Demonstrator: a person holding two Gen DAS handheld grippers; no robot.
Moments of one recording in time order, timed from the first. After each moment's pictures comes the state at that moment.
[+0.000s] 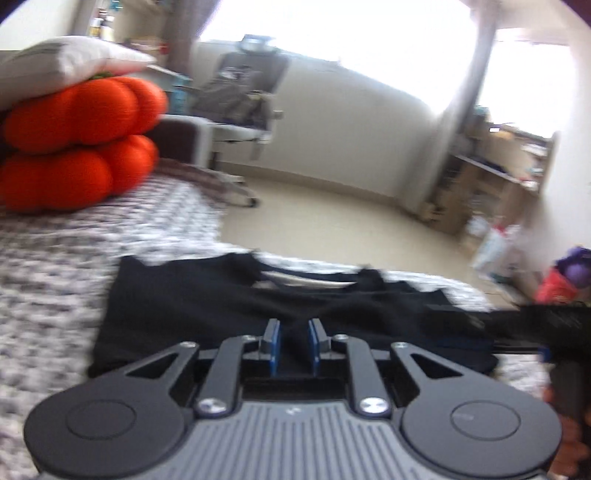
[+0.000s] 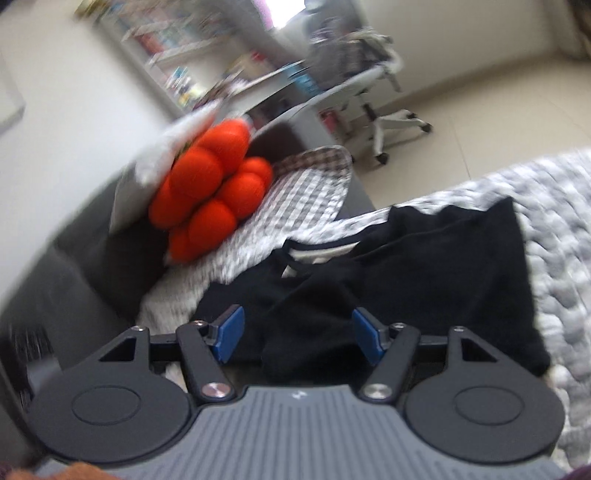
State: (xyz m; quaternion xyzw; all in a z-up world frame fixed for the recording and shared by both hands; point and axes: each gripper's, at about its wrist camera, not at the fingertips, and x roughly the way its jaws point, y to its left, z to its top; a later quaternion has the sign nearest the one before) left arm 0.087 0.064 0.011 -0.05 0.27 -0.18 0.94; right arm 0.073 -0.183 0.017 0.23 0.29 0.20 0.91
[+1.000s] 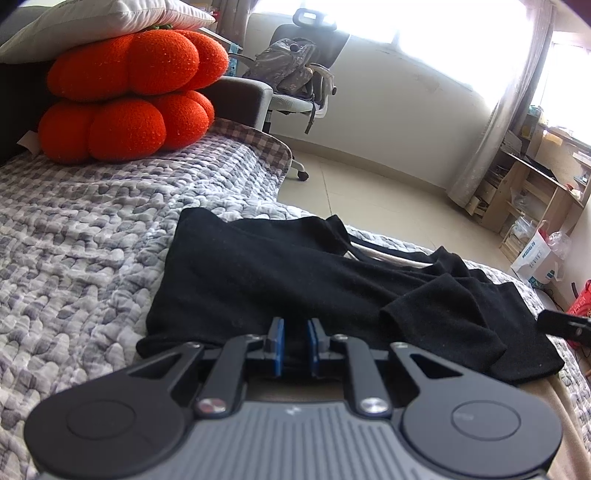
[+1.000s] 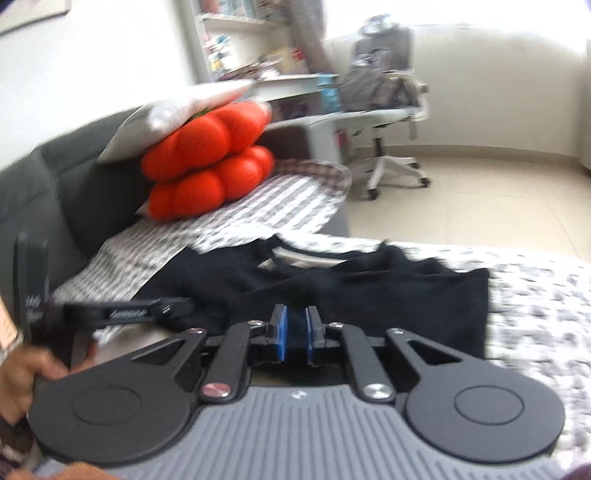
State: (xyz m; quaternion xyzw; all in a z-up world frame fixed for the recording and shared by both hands) left arm 0.115 0.091 -0.015 -0.08 0.32 -0.12 0.93; right arm 0.057 -0.185 0.026 0.09 0.27 0.16 0.95
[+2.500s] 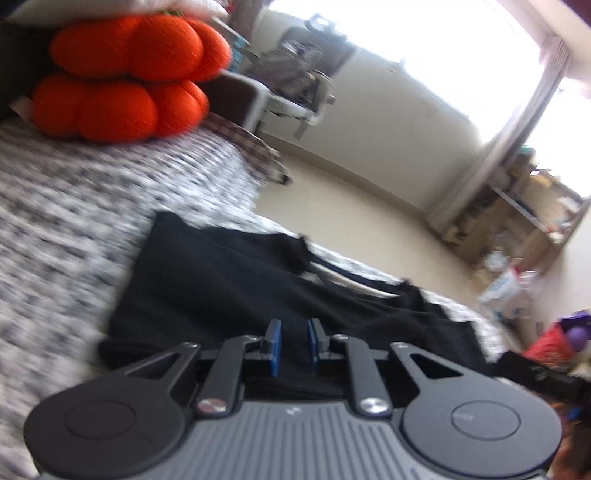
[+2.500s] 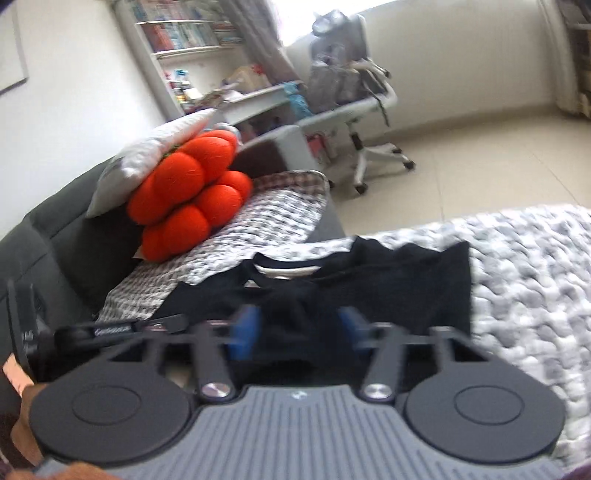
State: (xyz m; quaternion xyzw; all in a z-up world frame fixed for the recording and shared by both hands) left arm 0.124 0.085 -0.003 -0.18 0.33 -0.16 0.91; right arm 0.054 -0.205 0.023 0.18 0.25 0.16 0.94
